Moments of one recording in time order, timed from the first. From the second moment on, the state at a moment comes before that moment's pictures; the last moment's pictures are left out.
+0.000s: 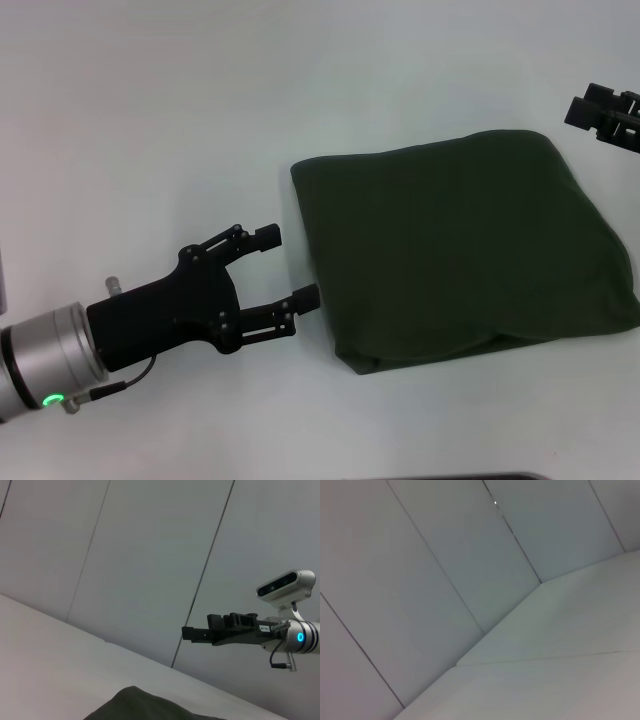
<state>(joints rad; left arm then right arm) -0.33 -2.16 0.80 0.34 1.76 1.63 -0.96 0.36 2.01 -0.42 -0.63 -1.90 -1.71 1.57</state>
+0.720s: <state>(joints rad) -0.34 -2.16 0.80 0.34 1.76 1.65 -1.00 0.35 2.02 -0.47 -0.63 -1.90 -1.72 1.55</state>
